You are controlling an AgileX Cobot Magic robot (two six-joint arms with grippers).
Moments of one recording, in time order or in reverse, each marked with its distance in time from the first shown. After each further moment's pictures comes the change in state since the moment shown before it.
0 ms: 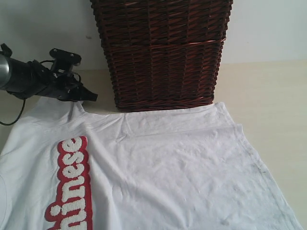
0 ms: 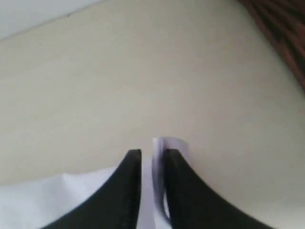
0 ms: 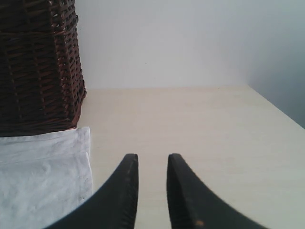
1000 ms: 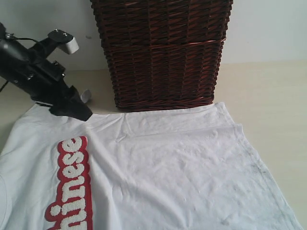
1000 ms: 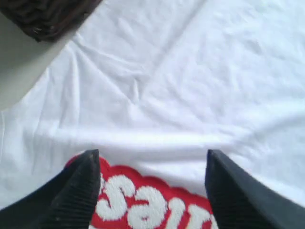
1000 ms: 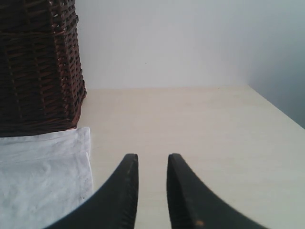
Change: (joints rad) left arm -0.012 -0.539 0.209 0.075 0.908 0.180; right arm 0.000 0.000 0.000 0.000 0.000 0.000
